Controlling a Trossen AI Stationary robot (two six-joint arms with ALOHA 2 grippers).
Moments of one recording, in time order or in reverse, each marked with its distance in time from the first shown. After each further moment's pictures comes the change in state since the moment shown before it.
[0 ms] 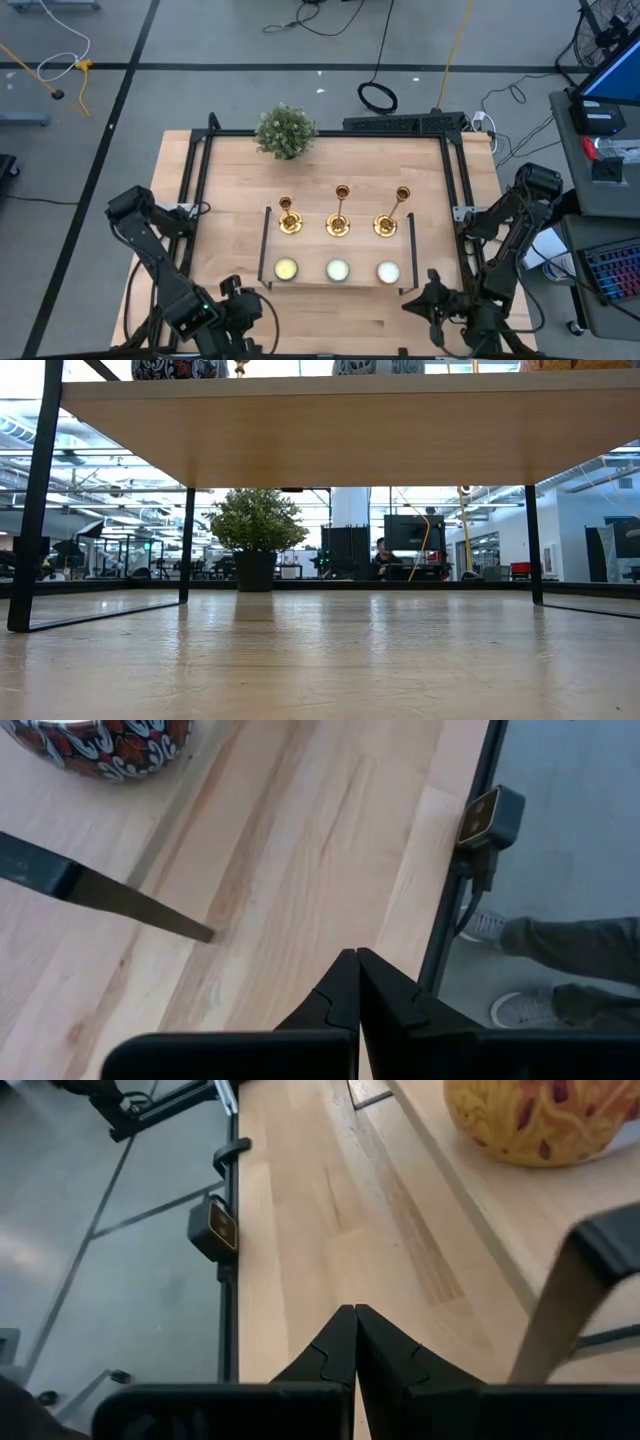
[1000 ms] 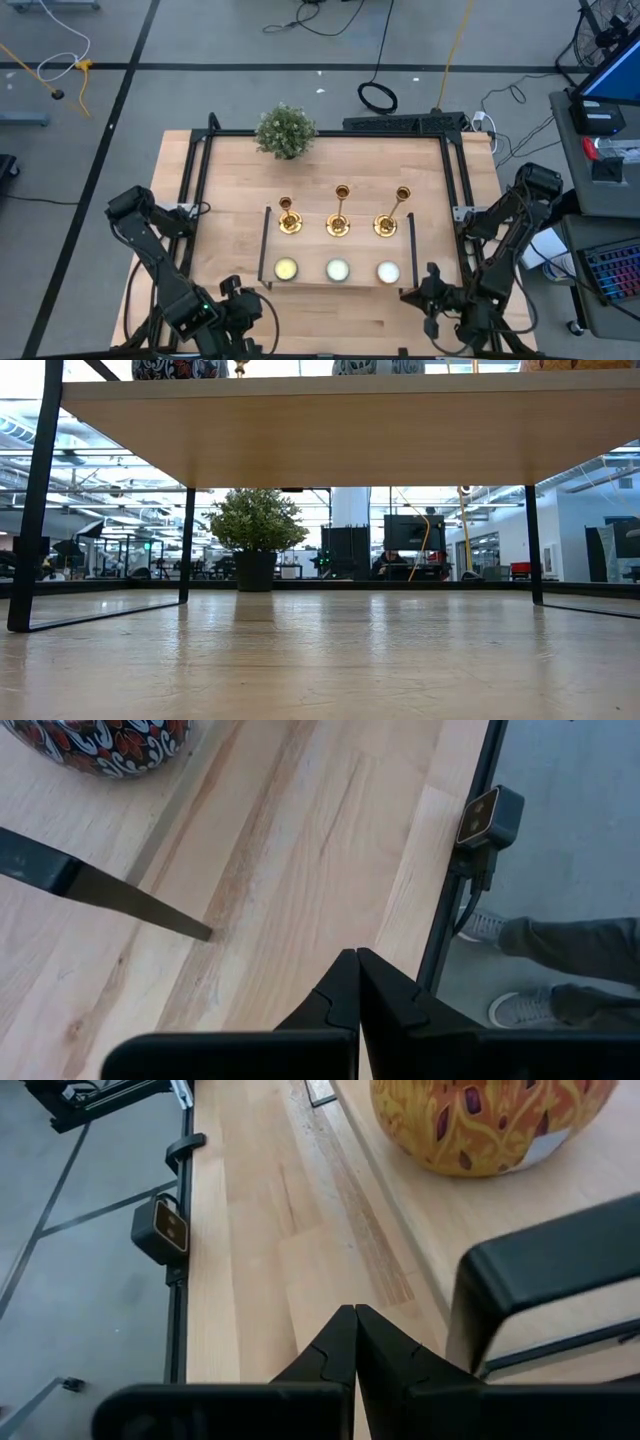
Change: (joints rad) left arm 0.000 0.000 0.000 0.001 0.003 -0.007; right arm -0.035 0.000 0.000 -0.102 0.003 0.031
